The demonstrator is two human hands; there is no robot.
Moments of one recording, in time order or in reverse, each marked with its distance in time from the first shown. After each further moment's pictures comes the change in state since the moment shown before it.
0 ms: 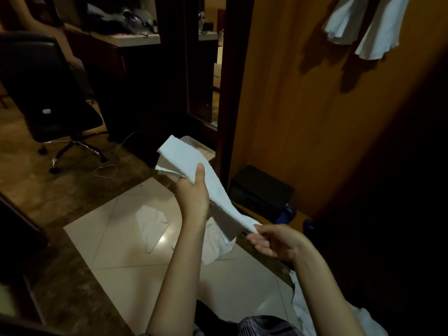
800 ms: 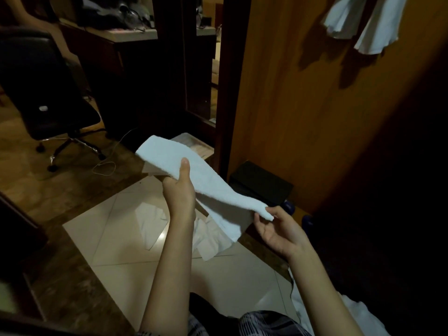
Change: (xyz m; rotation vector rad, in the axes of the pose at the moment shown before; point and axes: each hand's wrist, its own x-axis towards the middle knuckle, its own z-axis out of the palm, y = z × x) left_hand 0.005 0.001 -0.015 -0.116 0.029 -0.043; right_hand 0.016 0.005 -0.007 0.681 -0.329 -0.185
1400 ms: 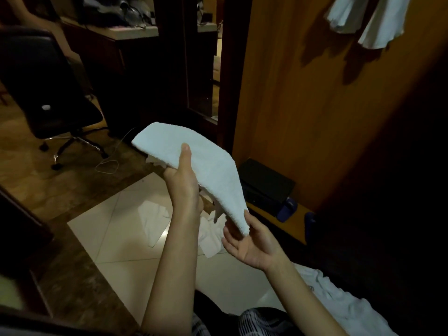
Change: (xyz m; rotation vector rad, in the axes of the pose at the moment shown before) left_hand -0.008 0.022 0.009 -0.265 -0.026 -0.037; right_hand 0.010 0.056 0.000 -0.052 -0.068 0.156
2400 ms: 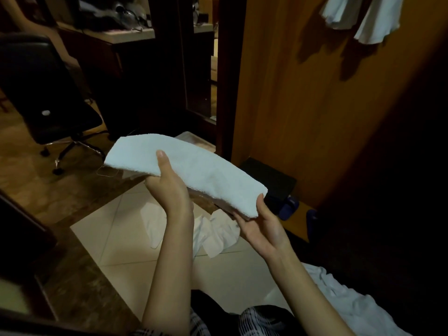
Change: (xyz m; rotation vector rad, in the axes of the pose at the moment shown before) left_hand 0.007 -0.004 -0.011 -0.014 0.221 0.182; right_hand -0.017 -0.009 0.031 0.153 -0.170 -0.303
